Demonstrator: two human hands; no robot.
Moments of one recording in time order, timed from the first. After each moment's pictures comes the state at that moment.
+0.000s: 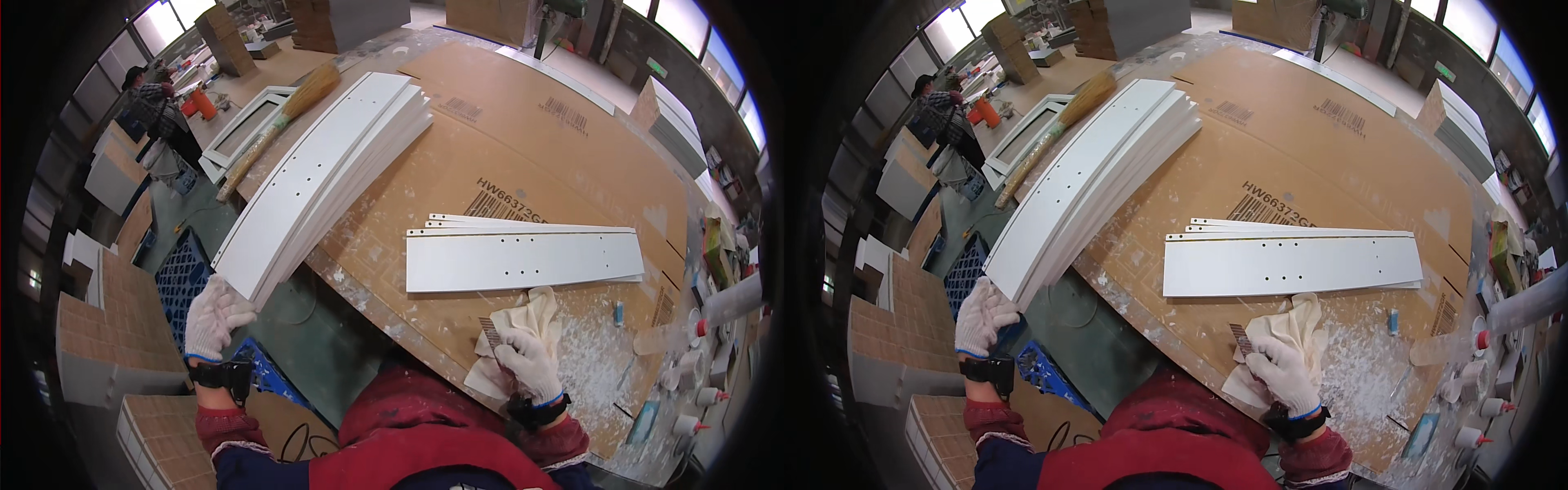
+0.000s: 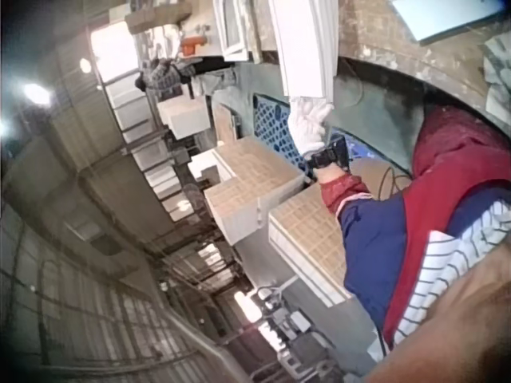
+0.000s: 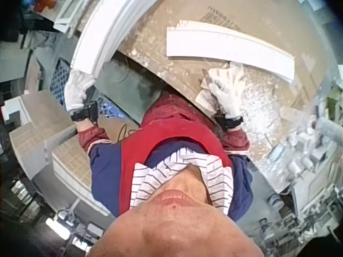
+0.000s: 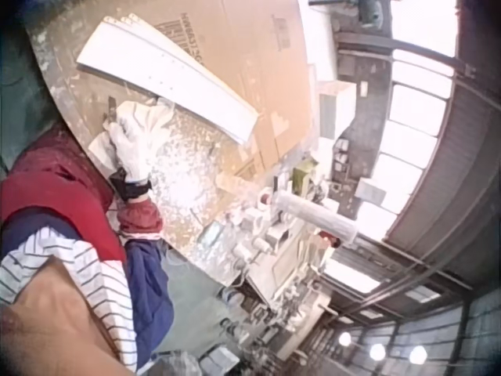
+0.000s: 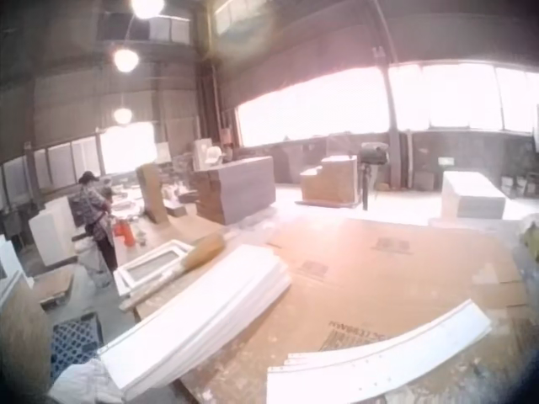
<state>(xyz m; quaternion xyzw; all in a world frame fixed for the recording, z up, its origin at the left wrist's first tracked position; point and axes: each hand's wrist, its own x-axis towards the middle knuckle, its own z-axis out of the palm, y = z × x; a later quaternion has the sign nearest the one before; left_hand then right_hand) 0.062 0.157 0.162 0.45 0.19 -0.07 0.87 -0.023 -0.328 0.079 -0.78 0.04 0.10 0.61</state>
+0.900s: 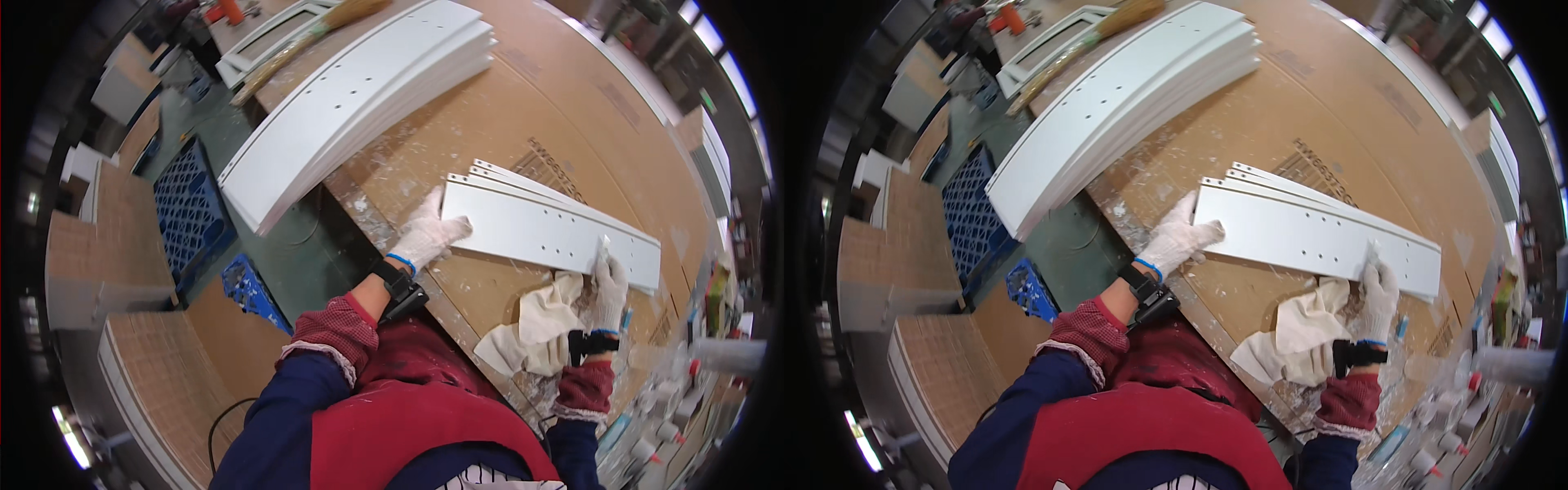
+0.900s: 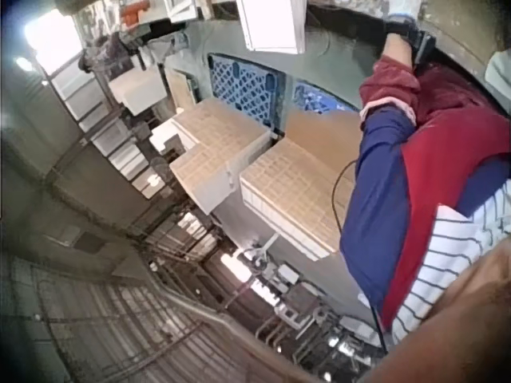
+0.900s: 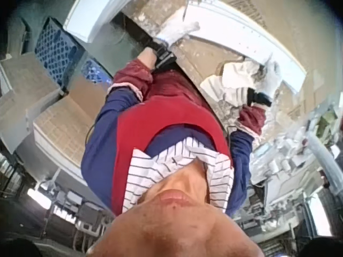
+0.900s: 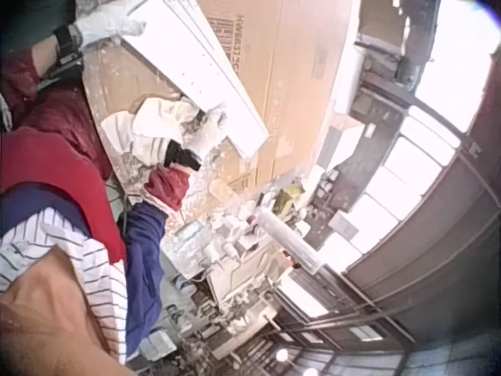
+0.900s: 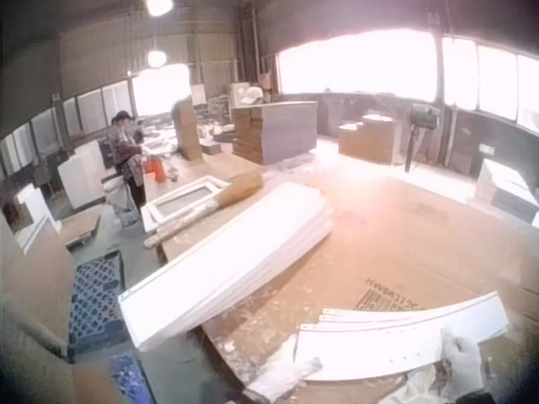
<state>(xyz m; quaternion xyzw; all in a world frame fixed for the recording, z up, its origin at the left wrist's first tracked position) 0.128 -0.088 0.043 0.75 0.08 -0.19 0.63 0.059 -0.445 0.036 -0.77 0.24 -0.12 0.58</state>
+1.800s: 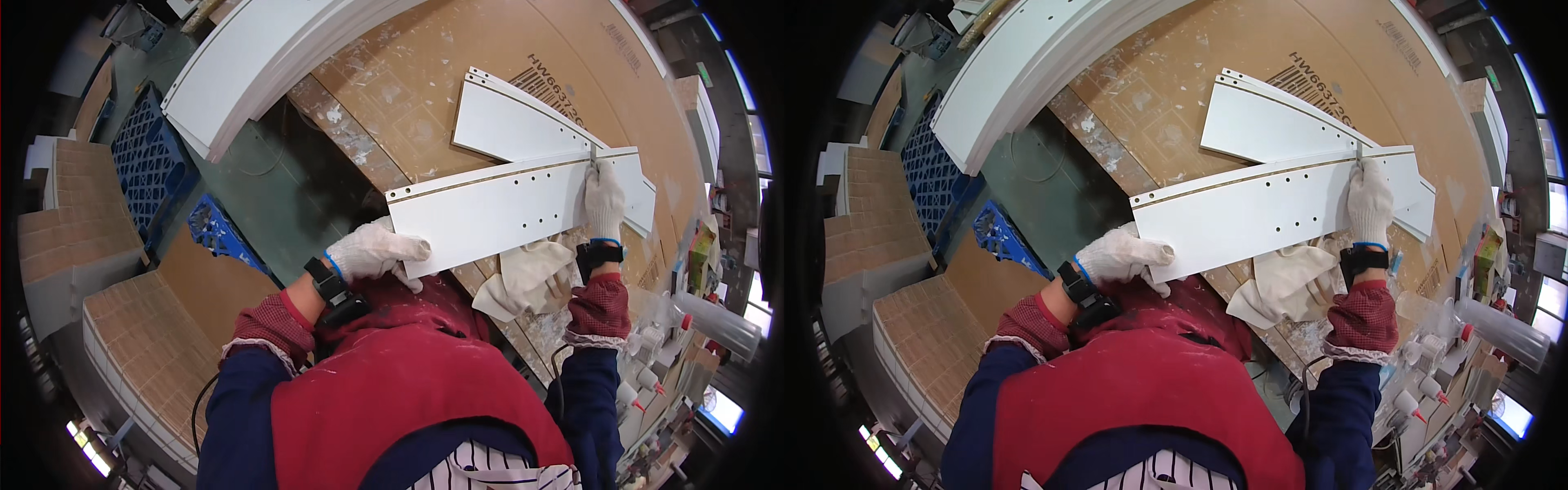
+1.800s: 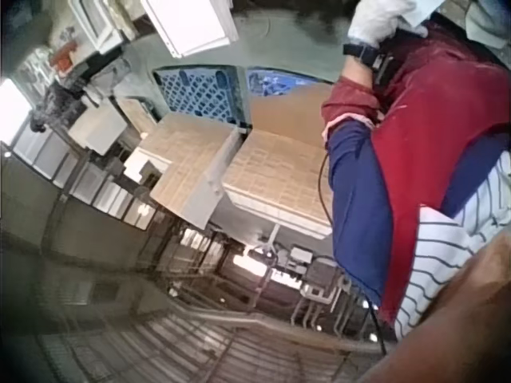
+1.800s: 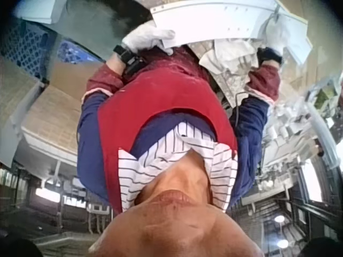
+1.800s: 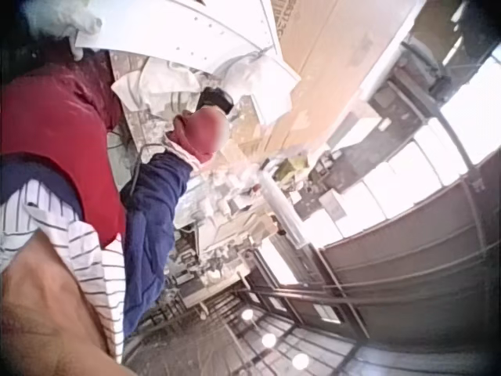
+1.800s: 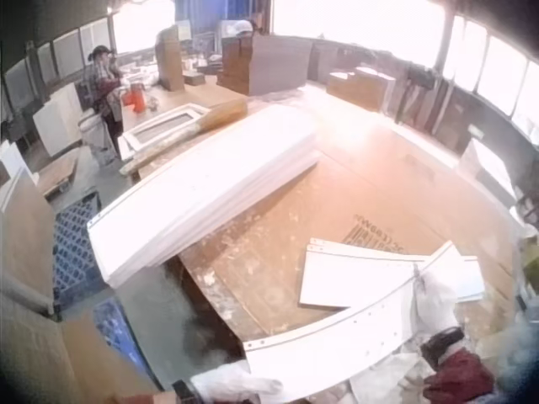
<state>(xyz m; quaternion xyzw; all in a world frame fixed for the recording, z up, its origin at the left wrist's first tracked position) 0.014 -0.035 0.031 0.41 0.09 -0.45 0.79 0.102 -0.419 0.049 -0.99 0.12 -0.07 0.02</state>
